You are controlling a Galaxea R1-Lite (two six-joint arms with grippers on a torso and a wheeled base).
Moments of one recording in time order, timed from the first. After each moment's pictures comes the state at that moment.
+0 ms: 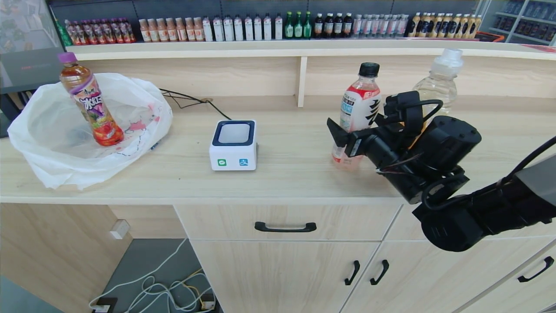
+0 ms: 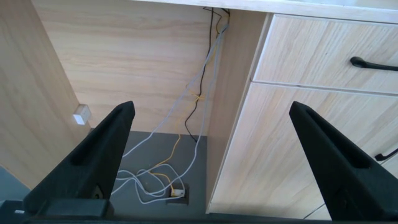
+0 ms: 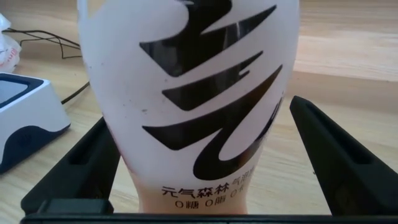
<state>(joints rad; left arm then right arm) 0.00 0.00 0.00 0.00 0.00 0.00 0.45 2.00 -0.96 -1.35 -0.10 -0.10</state>
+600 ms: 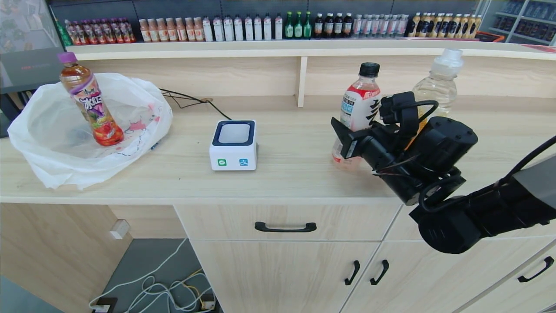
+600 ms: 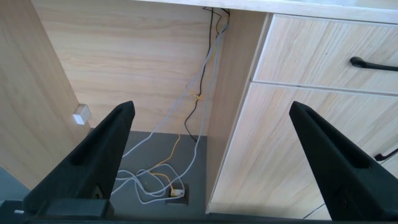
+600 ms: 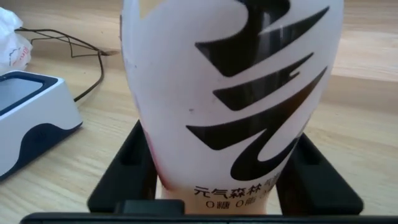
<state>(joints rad) 0.00 0.00 0.00 0.00 0.00 0.00 0.47 2.00 -0.96 -1.35 -0.10 -0.11</state>
